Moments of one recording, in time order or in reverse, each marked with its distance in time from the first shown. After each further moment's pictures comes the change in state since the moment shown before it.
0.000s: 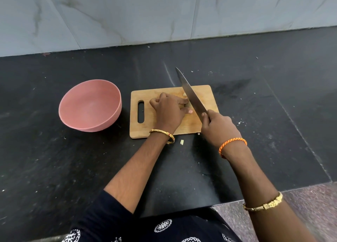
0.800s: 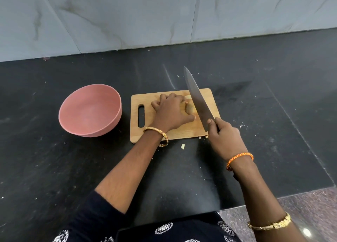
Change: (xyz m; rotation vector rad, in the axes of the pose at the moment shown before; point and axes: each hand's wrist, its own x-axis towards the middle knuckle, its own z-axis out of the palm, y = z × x) left_hand 0.011 0.000 -0.014 0.130 -0.252 0.090; right_hand -0.010 0.016 0.001 0.242 0.044 0.012
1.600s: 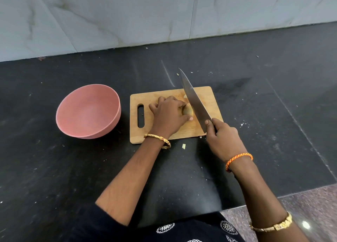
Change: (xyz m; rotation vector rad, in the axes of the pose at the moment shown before) left_hand -0.011 -0.004 0.003 0.003 0.064 -0.016; right_hand -0.001 -0.002 0.007 -0.045 -0.008 -0.013
